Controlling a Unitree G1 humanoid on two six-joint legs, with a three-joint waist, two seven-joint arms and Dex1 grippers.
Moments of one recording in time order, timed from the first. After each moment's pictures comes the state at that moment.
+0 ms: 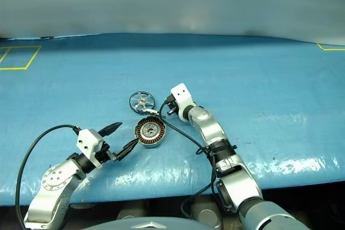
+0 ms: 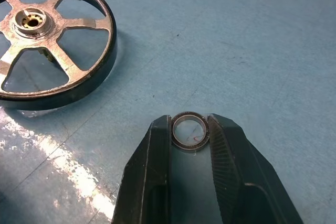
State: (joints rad) left arm 0.26 0.44 0.04 -0.28 -0.28 0.05 -0.65; right arm -0.56 -0.08 0.22 0.40 0.02 0.39 0.37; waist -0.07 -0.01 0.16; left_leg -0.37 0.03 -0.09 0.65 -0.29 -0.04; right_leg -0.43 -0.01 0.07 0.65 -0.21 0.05
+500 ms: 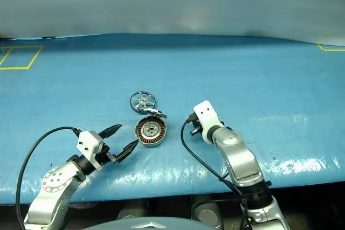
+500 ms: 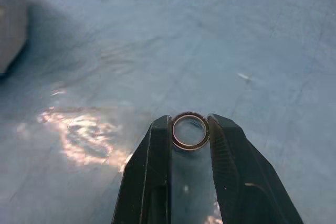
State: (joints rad) left arm 0.28 0.44 0.04 -0.28 -0.28 0.06 -0.65; right arm -0.17 -0.33 0.23 -0.49 0.06 1.04 0.38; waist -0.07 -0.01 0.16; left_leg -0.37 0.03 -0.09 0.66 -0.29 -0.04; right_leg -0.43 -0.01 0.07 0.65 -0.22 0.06
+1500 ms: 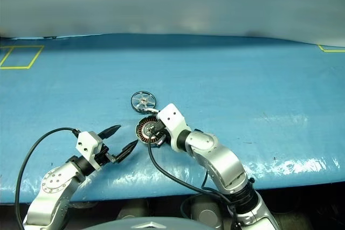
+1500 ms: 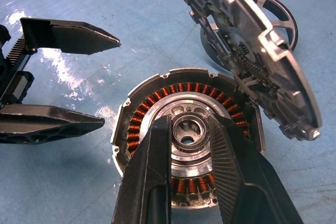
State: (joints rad) left arm 0.29 0.44 0.05 -0.28 -0.28 0.06 -0.65; right arm -0.25 -0.17 0.42 -0.47 0.24 0.96 0.34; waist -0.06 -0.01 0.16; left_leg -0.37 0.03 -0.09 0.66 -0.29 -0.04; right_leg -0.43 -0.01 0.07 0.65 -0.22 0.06
